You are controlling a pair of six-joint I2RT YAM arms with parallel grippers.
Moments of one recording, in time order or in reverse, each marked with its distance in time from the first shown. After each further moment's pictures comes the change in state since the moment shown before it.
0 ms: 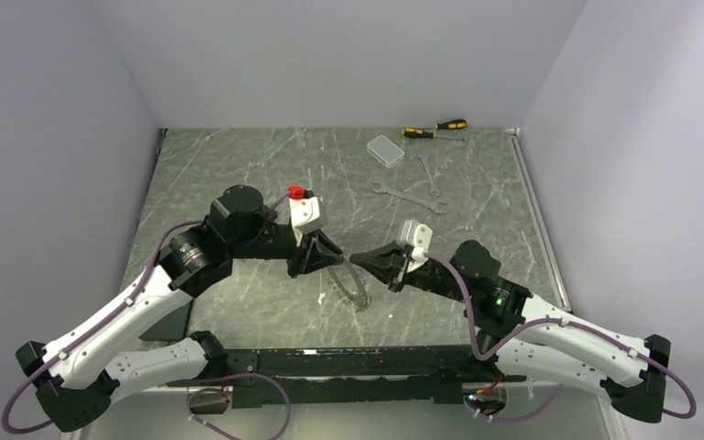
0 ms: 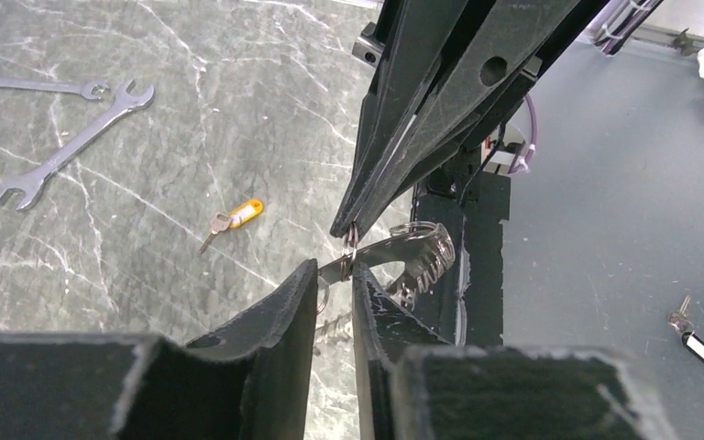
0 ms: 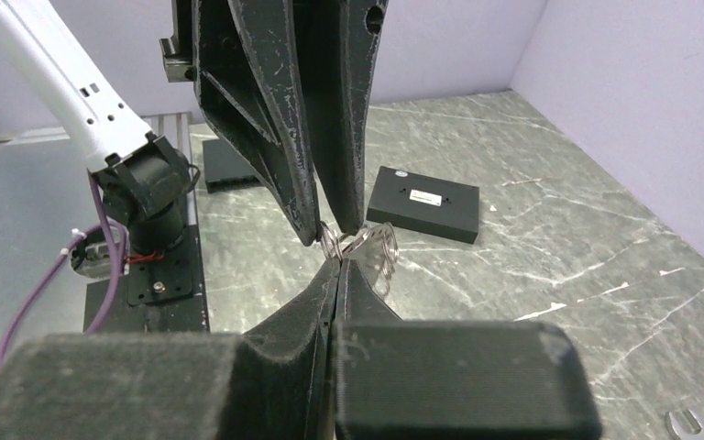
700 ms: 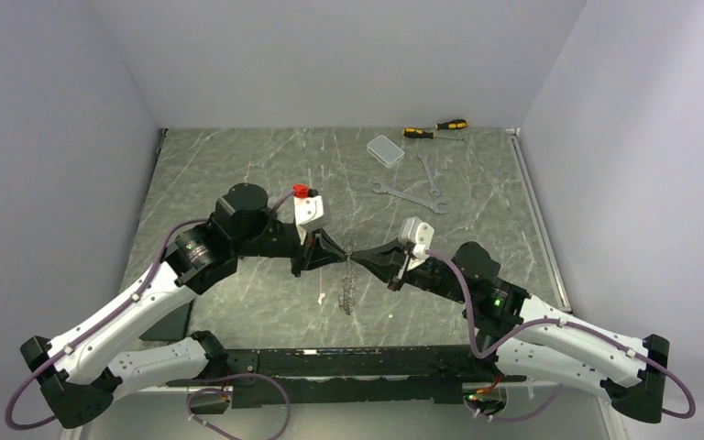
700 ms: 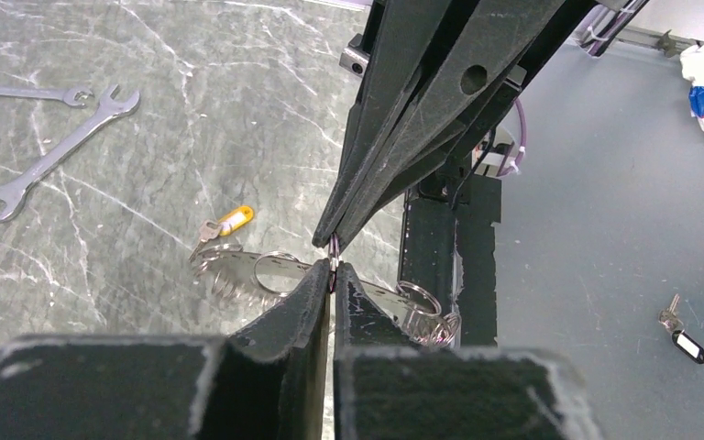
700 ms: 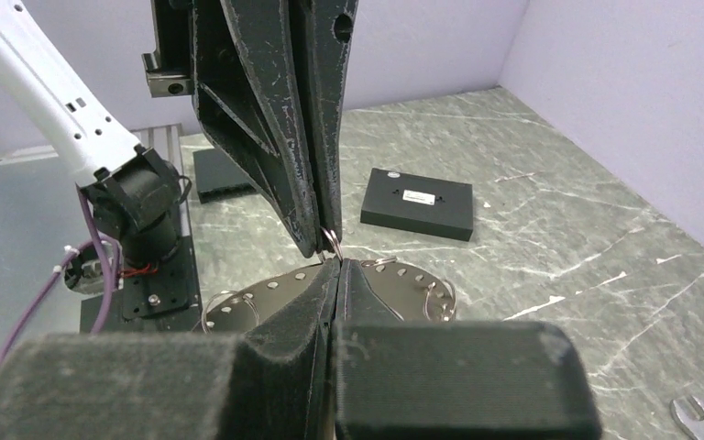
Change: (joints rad) left arm 0.000 0.027 -0.003 0.040 0.032 -0.015; right arm 0.000 -0.002 -0.023 0.036 0.036 0.030
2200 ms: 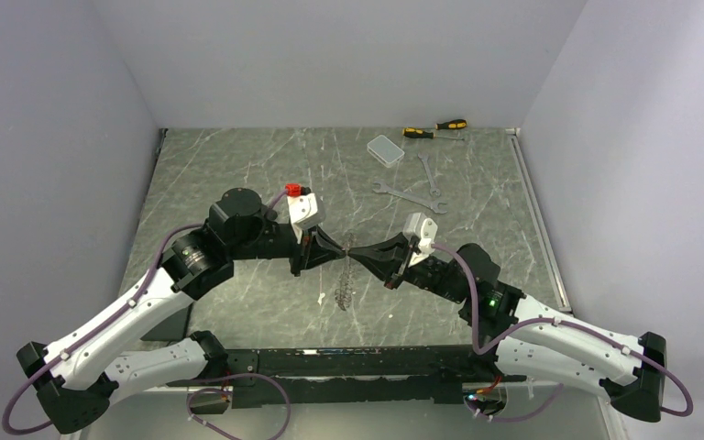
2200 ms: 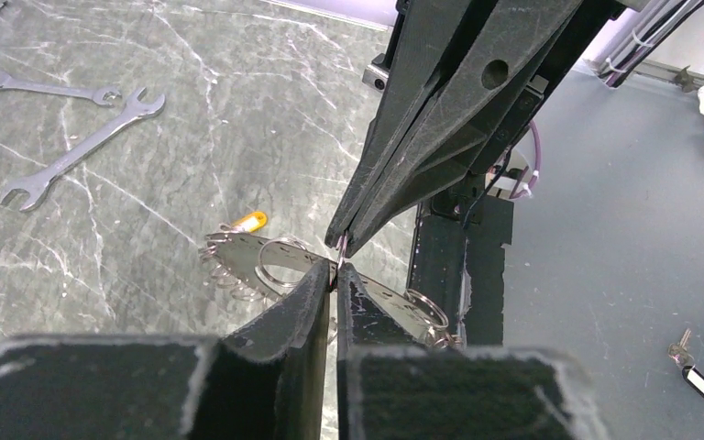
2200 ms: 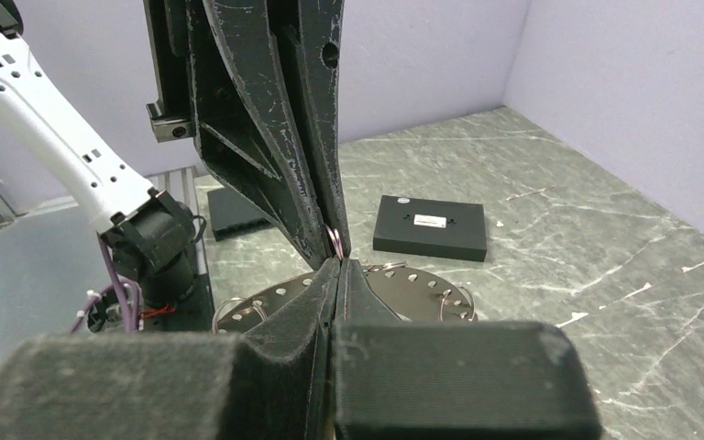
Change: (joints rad) left arm 0.000 -0.040 -0.045 0.059 -0.057 -0.057; right arm 0.000 0.015 -0.033 0.120 0.022 0.089
